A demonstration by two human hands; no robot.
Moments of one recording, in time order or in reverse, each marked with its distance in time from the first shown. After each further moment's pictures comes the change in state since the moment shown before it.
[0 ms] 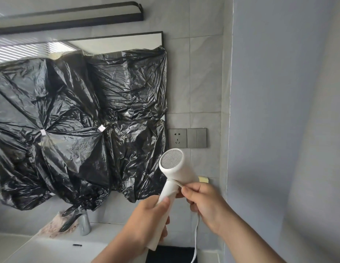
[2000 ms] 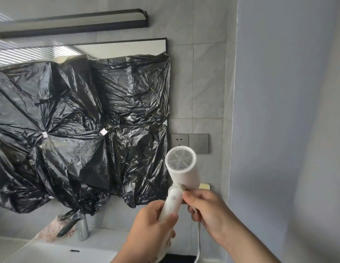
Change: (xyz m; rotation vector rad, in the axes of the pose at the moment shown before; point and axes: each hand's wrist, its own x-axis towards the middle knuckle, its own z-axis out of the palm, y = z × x) left_hand -0.008 0.005 0.004 0.002 0.060 0.126; right_hand -0.008 -0.009 0.000 0.018 0.001 0.019
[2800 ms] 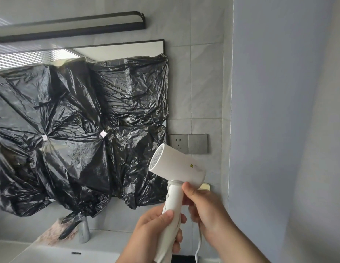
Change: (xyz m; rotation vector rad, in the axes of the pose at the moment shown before) left_hand -0.011 0.005 -0.001 -0.578 -0.288 -0.045; right_hand -0.004 -0.004 0.016 0.111 0.117 0.014
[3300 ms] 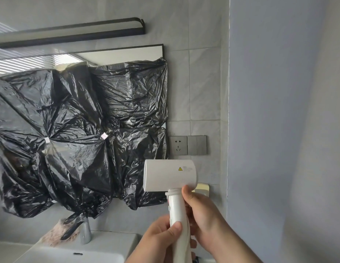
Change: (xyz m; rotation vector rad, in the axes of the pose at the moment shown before) left_hand -0.015 -0.007 0.012 -0.004 -0.014 -0.152; right_hand -0.009 0.008 0.005 0.090 -0.139 0.088
